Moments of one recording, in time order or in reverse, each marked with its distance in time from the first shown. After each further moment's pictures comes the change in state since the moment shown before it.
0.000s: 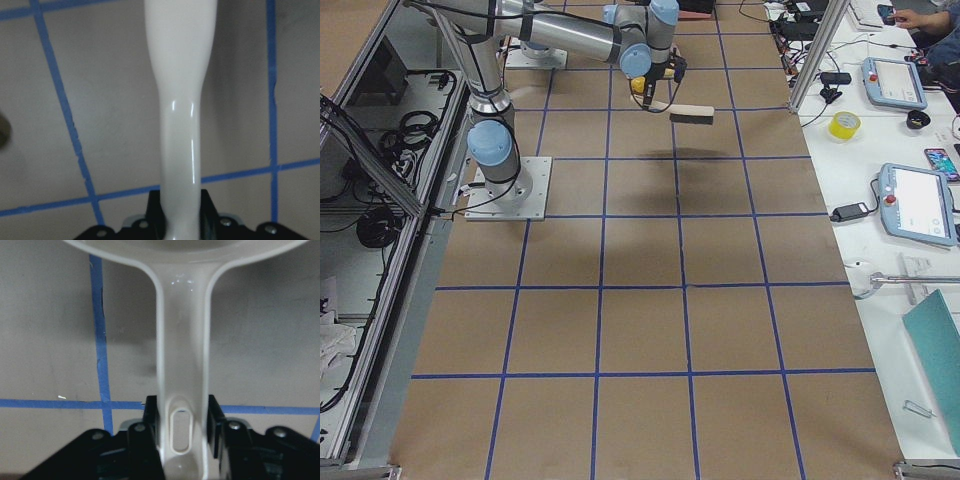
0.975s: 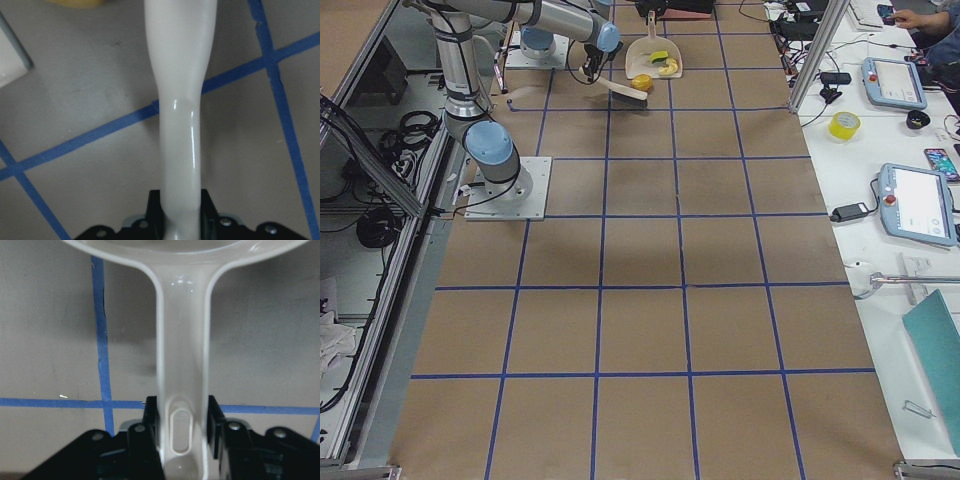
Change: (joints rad) left arm 0.000 0.000 0.001 0.000 0.000 -0.001; right arm 0.433 0.254 -0.074 -0.249 0.106 0.645
